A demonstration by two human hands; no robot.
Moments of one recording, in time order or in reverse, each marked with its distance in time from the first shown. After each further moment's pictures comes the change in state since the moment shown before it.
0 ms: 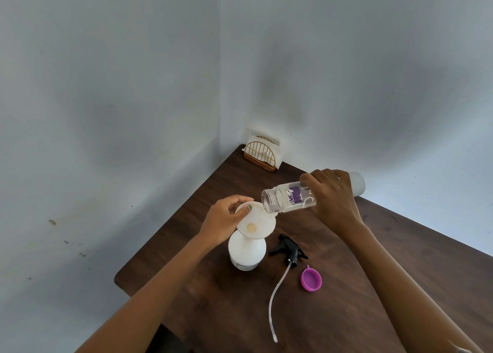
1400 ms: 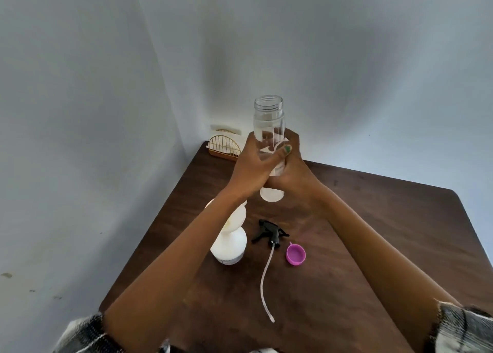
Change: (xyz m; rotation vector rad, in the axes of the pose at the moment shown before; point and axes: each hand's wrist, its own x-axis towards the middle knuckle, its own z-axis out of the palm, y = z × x) left_hand 0.033 0.141 0.059 -0.171 -0.128 0.207; right_hand 0.010 -0.011 -0.014 1.140 -0.084 0.624
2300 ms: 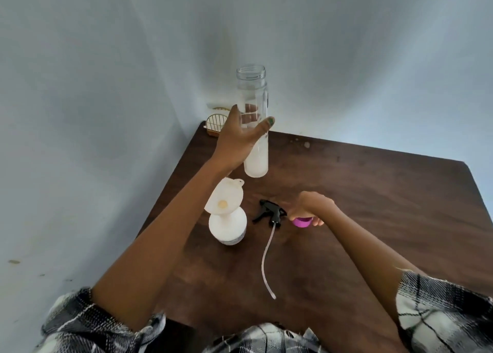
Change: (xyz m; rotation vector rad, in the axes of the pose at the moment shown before) left_hand 0.003 -0.016 -0.013 0.113 0.010 -0.055; right_hand -0.061 0.085 0.005 -0.779 -0.496 0.823
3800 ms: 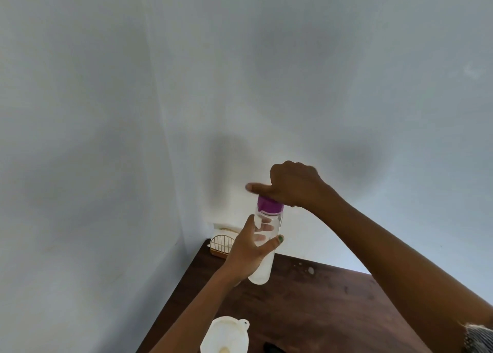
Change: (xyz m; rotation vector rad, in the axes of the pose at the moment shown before) left_hand 0.046 0.035 -0.008 0.012 -0.082 0.145; right_hand -0.152 -0.113 -0.249 -0.253 0.871 -0.486
